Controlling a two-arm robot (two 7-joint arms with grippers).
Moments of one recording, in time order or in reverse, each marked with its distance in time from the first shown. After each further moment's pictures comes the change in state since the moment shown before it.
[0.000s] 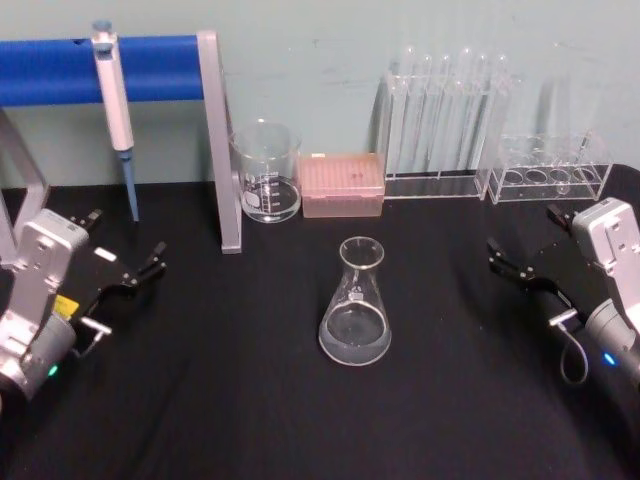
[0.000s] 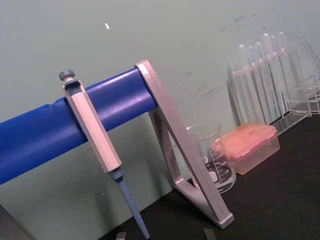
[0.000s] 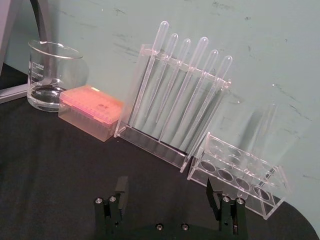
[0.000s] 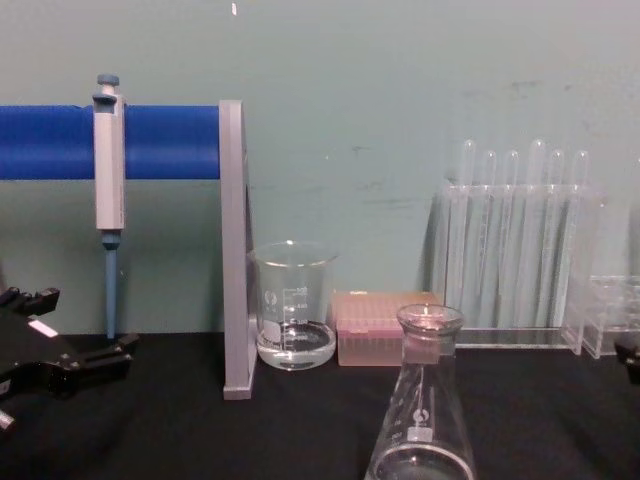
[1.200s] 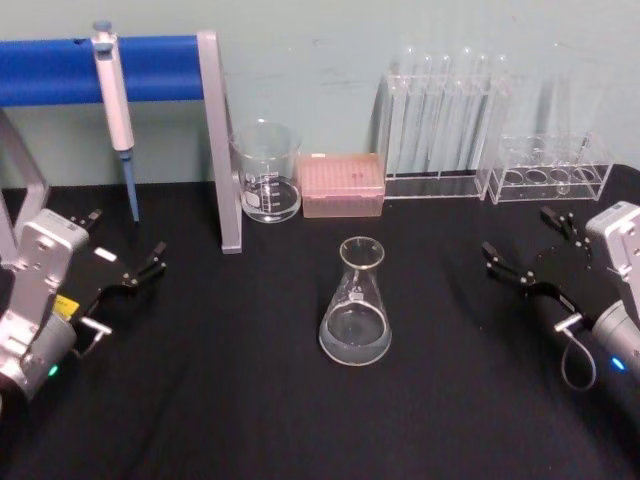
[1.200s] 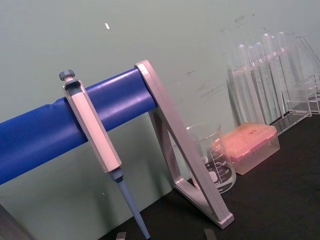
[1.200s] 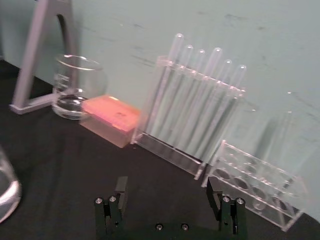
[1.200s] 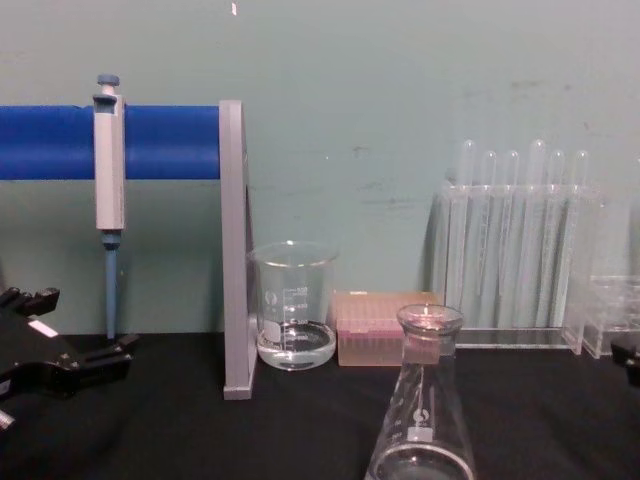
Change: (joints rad) left arm 0.000 0.000 0.000 0.000 0.000 0.000 0.000; right arm -0.020 0.011 0.028 -0.005 0.029 -0.050 0.095
